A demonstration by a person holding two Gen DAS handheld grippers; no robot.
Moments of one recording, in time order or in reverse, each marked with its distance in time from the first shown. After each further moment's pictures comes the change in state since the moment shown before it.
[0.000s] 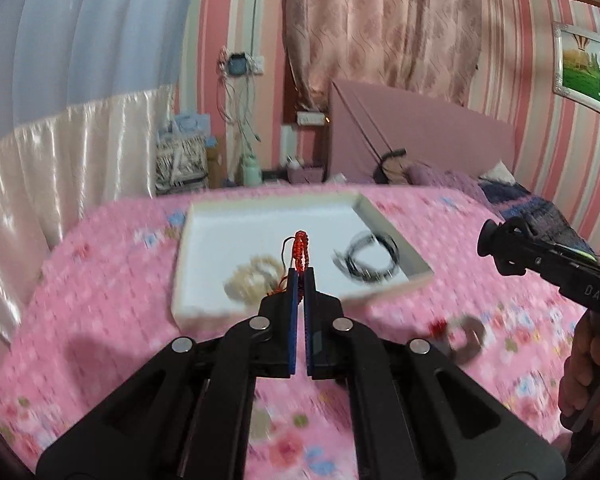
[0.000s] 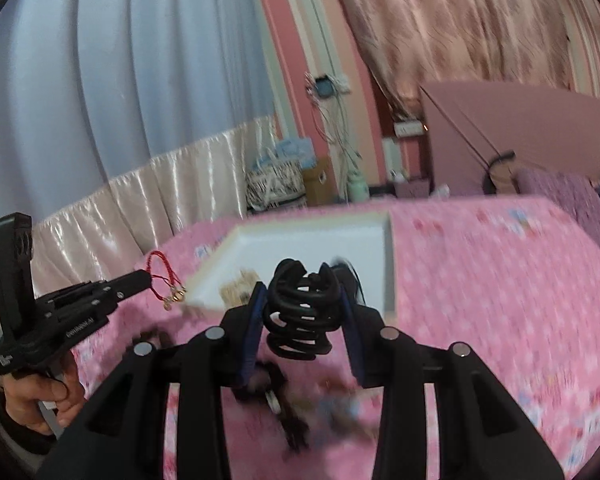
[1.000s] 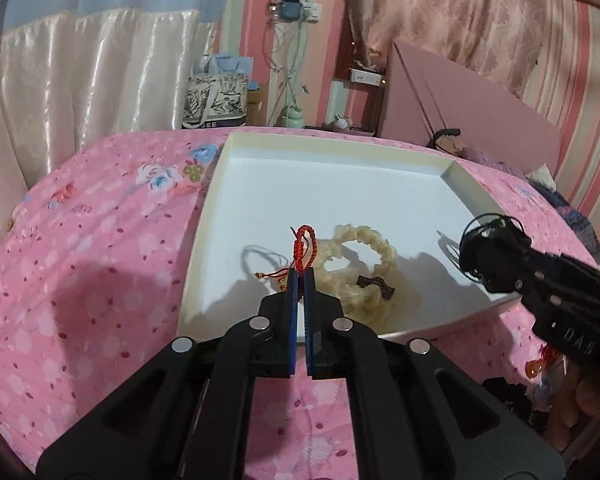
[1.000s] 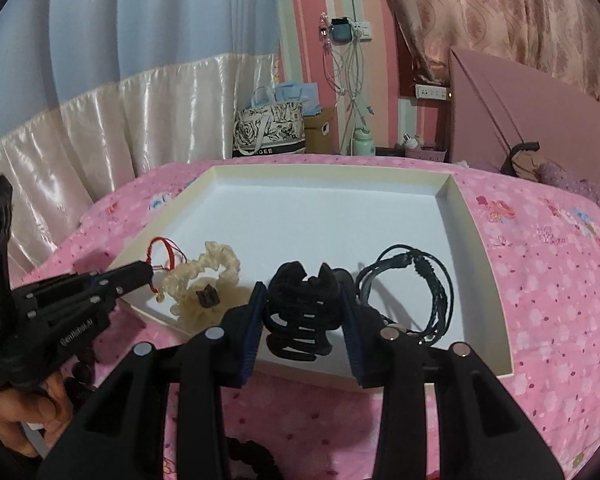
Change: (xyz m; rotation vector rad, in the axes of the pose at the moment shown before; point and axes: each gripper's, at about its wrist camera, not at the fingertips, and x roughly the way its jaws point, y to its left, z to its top) left arm 0.135 0.070 -0.031 -0.150 0.148 0.086; right arm 0.162 0.029 -0.031 -0.109 0.178 -0.080
